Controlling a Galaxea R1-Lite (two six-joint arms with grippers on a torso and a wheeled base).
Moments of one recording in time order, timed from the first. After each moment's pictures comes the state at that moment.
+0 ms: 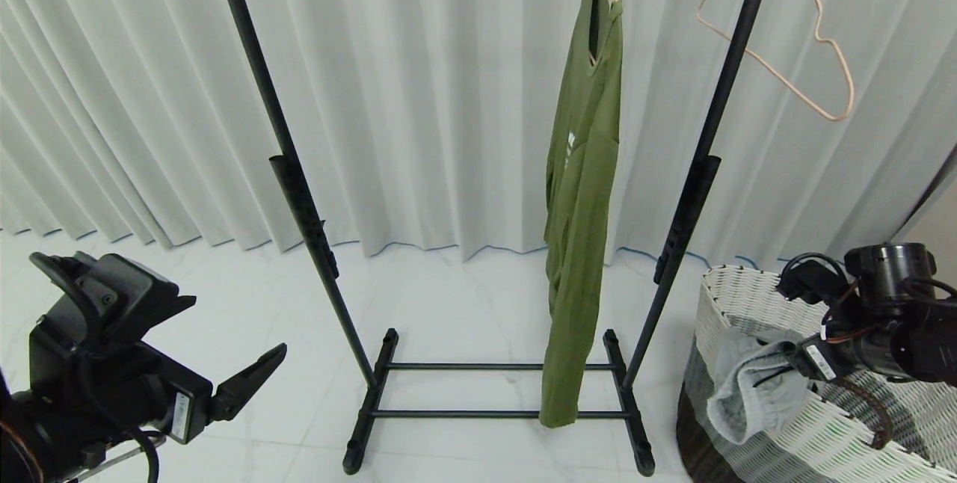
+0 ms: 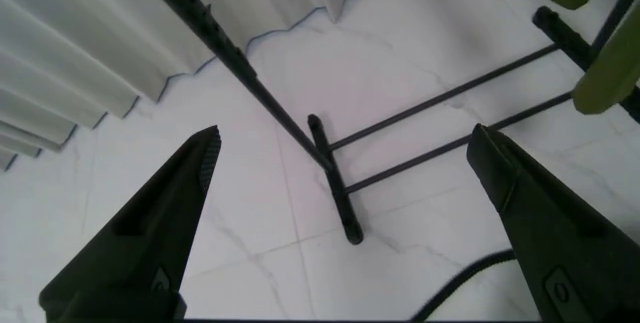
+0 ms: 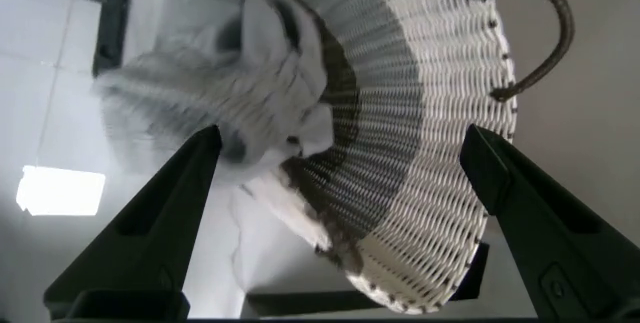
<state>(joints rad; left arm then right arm) -0.14 1.15 -0.32 -0.51 -0.08 0.42 0.03 1.81 -0.67 -0.41 -0.28 -0.44</state>
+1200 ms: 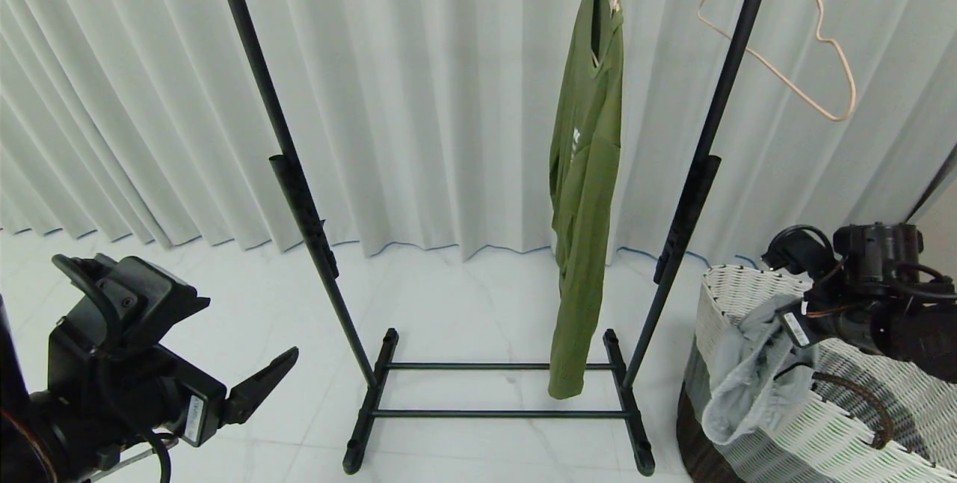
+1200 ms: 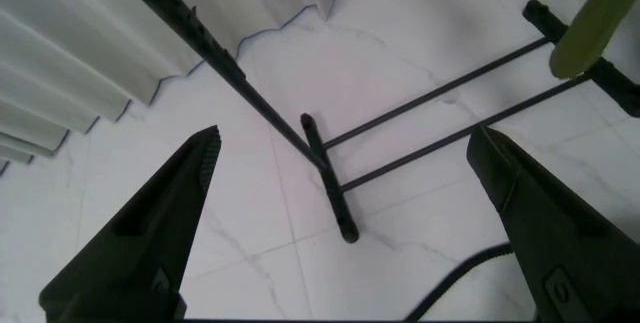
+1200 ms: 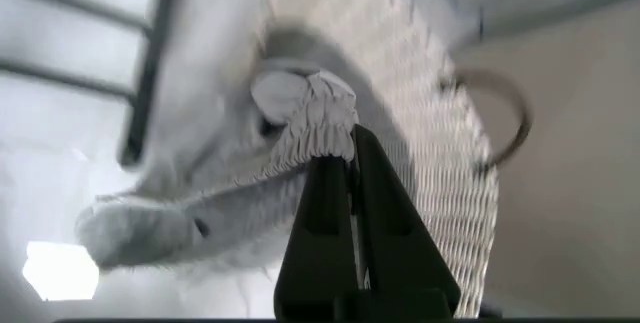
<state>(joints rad) -0.19 1.16 -0.32 -0.51 -0.05 0.42 0.09 1.82 -0.72 -0.54 -0.26 -0.41</state>
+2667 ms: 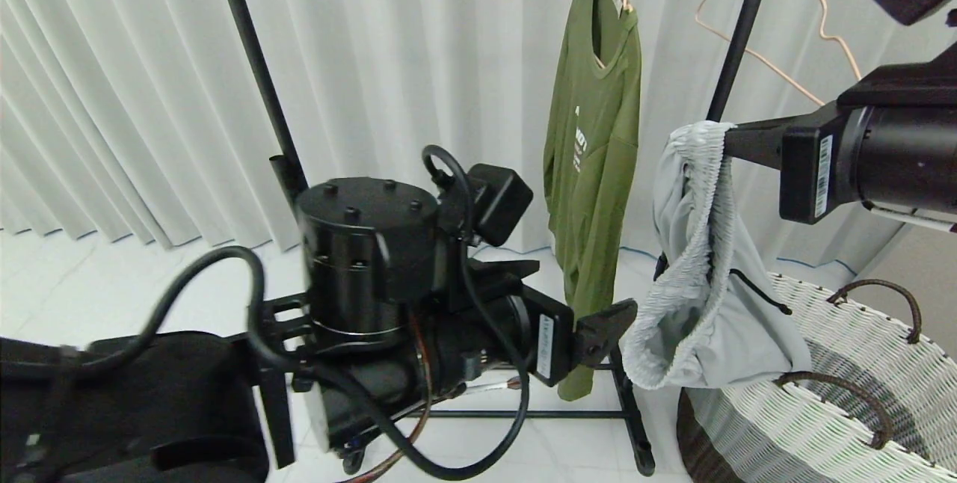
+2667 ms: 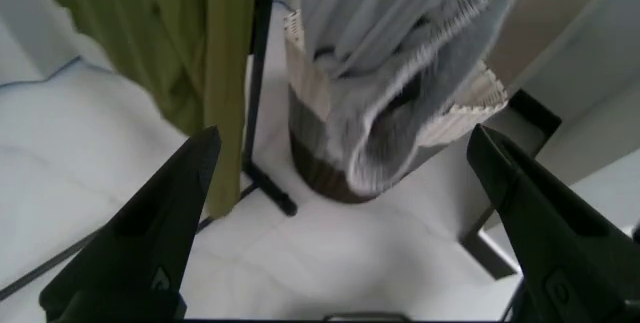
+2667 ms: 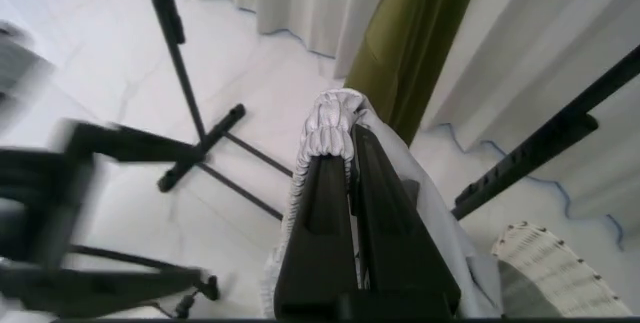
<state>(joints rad) -0.88 1.71 -0.89 -0.62 -0.05 -0.14 0.86 1.36 -1.29 0.12 -0.26 -0.06</state>
